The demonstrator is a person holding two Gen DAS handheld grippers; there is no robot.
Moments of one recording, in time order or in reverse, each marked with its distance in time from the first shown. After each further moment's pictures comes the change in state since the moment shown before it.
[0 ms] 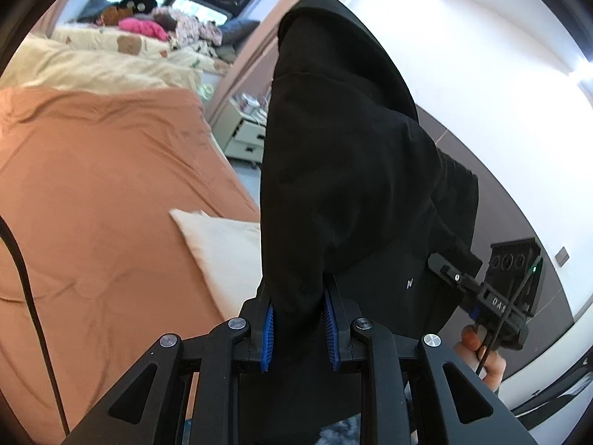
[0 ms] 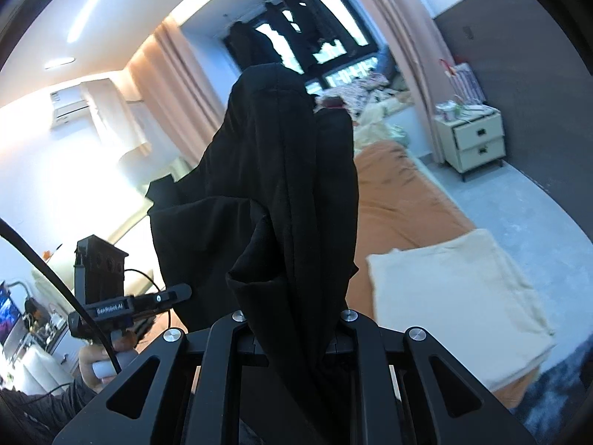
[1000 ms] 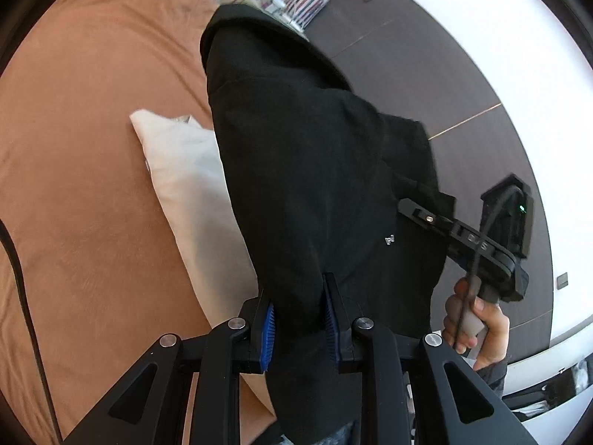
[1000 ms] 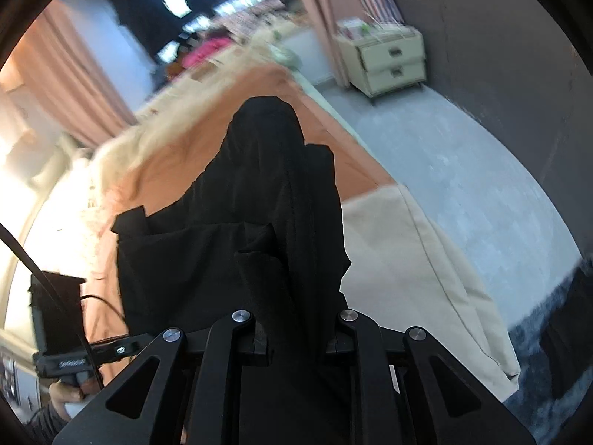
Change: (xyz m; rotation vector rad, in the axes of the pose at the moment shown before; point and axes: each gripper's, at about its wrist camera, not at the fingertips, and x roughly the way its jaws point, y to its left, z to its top) left arm 0.230 0.120 0.010 -0.186 0.343 -0.075; right arm 0.177 0.002 0.067 0.192 0.306 -0.371
